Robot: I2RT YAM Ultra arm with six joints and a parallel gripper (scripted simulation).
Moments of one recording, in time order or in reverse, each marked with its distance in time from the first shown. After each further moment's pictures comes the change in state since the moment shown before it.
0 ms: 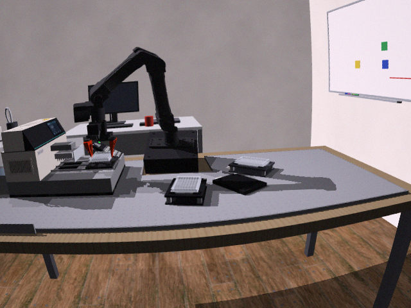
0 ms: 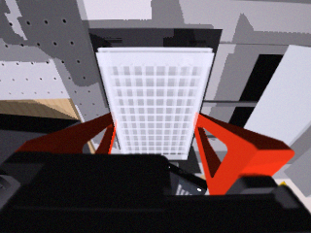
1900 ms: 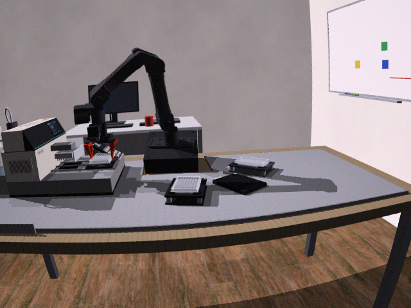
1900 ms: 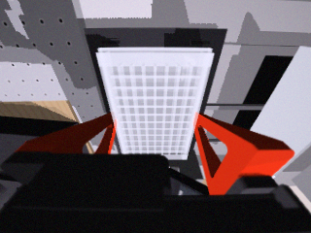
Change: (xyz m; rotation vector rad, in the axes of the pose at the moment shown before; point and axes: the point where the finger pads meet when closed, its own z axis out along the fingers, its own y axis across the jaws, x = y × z) arm 0.000 0.000 0.008 0.000 0.000 0.000
